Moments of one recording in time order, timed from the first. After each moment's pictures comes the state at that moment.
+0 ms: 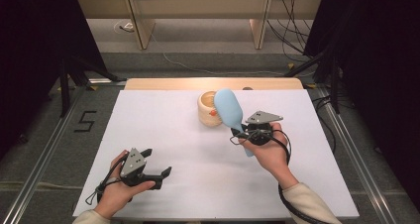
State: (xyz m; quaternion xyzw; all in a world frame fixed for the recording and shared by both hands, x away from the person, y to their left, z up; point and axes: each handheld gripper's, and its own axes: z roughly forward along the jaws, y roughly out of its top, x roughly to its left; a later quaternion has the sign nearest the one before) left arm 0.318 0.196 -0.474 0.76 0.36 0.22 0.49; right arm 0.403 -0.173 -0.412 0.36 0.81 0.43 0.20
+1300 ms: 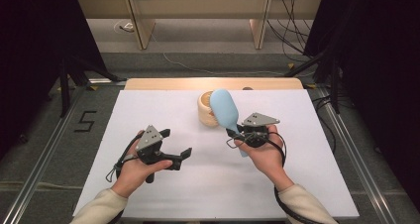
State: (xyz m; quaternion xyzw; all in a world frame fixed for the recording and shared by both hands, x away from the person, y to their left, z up) left arm 0.356 0.144 -0.424 0.74 0.35 0.17 0.55; right arm 0.399 -0.162 -0.414 0.35 0.80 0.45 0.20
